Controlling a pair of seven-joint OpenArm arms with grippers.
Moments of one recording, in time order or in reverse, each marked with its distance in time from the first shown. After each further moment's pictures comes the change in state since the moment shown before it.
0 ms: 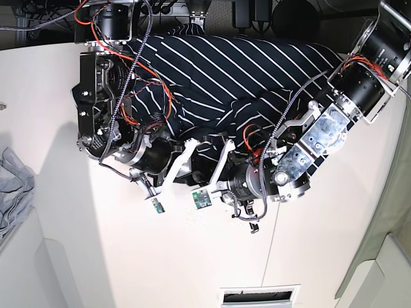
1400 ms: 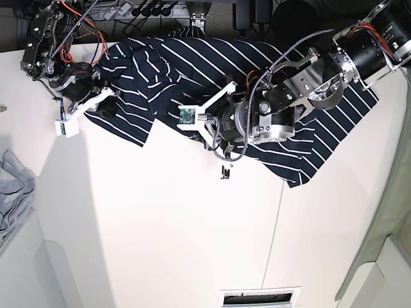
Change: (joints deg) left arm 7.9 -3.9 12.7 8.0 14.5 -2.9 -6.8; right arm -15.7 8.2 23.6 -2.9 4.2 -2.1 5.4
